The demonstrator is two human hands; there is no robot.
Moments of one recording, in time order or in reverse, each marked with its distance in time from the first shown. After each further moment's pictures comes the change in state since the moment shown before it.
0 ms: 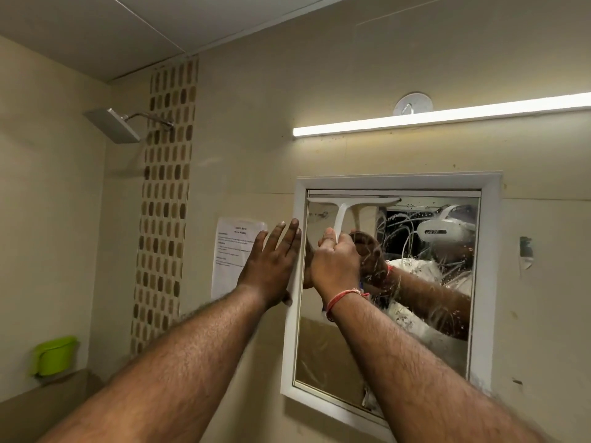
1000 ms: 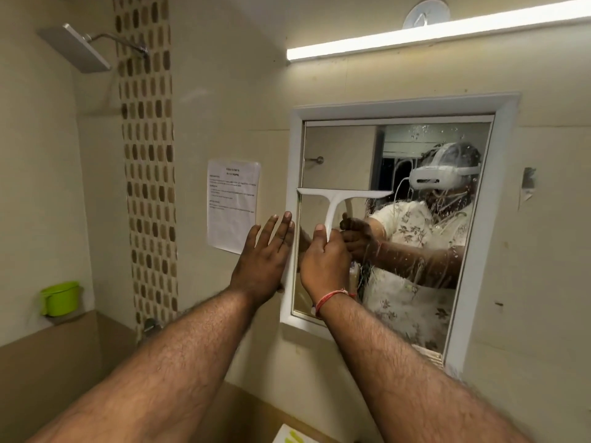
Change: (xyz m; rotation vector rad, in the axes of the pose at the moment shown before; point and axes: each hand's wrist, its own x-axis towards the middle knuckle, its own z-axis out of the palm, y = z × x) left_hand -0.089 0.033 0.067 -0.089 -0.020 0.043; right_hand -0.066 0.085 -0.001 -0.141 0.032 0.043
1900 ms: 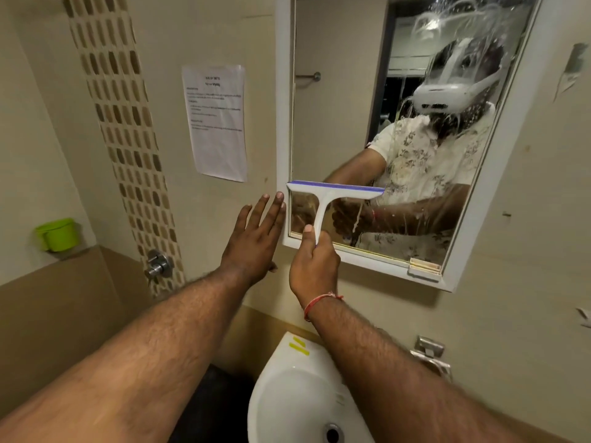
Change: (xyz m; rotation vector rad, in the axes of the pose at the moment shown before) left_hand -0.089 0.030 0.074 0.045 -0.199 0.052; right_hand -0.103 0.112 0.004 0.016 -0.014 0.172
